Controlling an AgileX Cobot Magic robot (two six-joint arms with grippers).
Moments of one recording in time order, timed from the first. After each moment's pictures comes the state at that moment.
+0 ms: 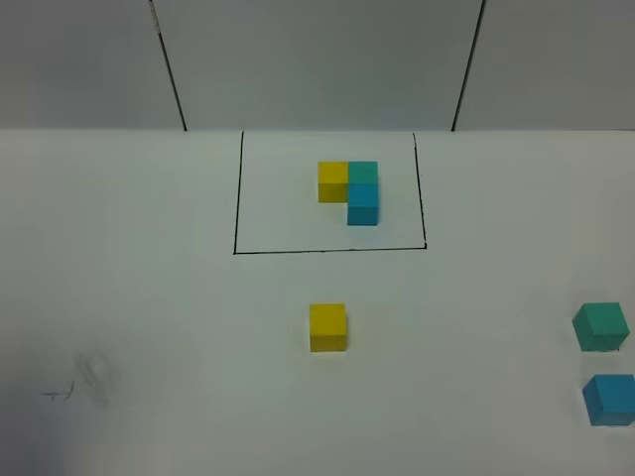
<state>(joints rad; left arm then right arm) -0.36 0.88 -1.38 0.47 1.19 0.05 0.05 -0.01 -0.49 -0.04 1.06 -0.01</state>
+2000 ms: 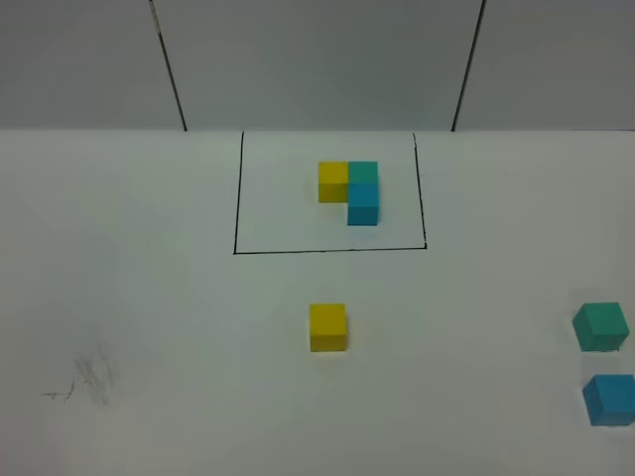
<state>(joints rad) -0.12 -0.01 -0.51 -0.07 1.06 -0.04 0.05 -0.01 -0.49 -0.04 1.06 -0.01</state>
